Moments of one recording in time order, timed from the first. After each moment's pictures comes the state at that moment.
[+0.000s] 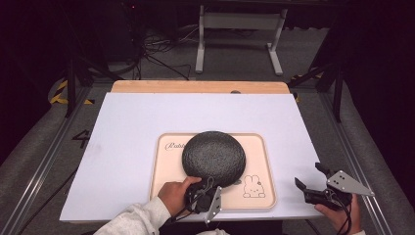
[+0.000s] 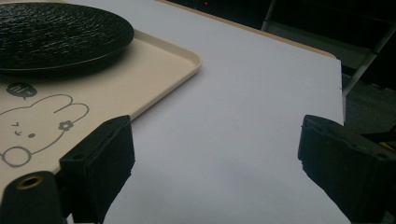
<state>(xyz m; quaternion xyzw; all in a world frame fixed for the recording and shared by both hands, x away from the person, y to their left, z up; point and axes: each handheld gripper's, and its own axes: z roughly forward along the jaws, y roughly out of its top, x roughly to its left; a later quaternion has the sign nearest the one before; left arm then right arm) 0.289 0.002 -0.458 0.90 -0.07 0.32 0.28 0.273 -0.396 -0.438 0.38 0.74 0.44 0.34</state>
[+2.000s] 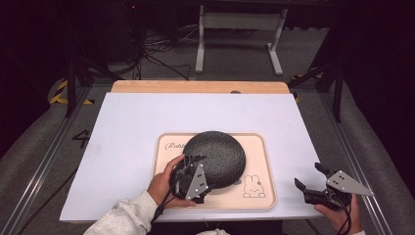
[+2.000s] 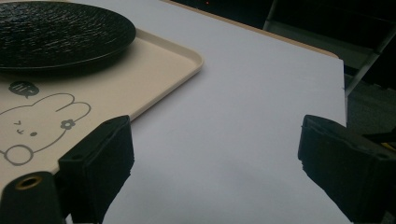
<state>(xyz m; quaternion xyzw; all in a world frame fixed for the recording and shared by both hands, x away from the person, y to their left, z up) 0.313 0.041 -0.420 0.87 0.04 0.29 0.39 0.273 -0.395 -0.439 0.37 0.74 0.44 0.34</state>
